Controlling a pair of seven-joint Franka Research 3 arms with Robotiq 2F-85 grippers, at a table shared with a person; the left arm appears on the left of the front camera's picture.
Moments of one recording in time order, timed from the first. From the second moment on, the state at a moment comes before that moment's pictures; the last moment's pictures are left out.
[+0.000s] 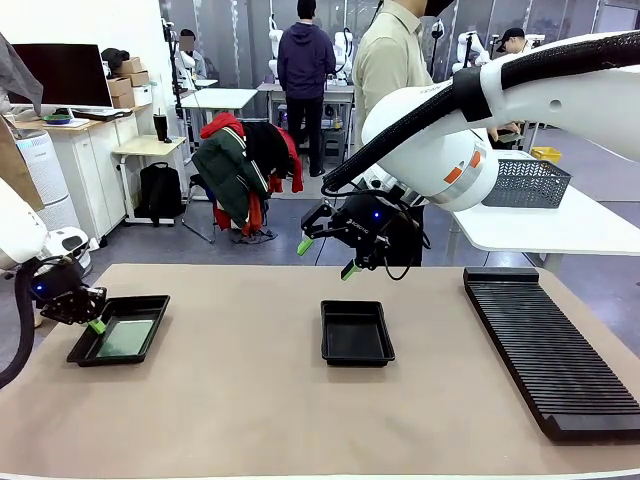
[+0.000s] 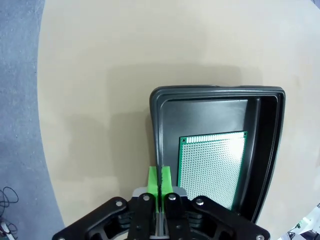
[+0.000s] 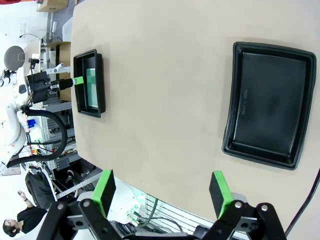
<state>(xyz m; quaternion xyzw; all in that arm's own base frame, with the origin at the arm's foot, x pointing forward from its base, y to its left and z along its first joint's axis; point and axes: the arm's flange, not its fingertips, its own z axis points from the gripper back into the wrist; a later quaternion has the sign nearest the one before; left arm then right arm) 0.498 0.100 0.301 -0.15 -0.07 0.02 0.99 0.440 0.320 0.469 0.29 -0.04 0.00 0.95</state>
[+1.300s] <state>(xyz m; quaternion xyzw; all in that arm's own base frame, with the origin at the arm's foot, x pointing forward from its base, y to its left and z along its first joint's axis) 0.497 0.092 0.311 -0.14 -0.07 0.02 0.99 0.440 0.320 0.469 0.29 -0.04 0.00 0.95</state>
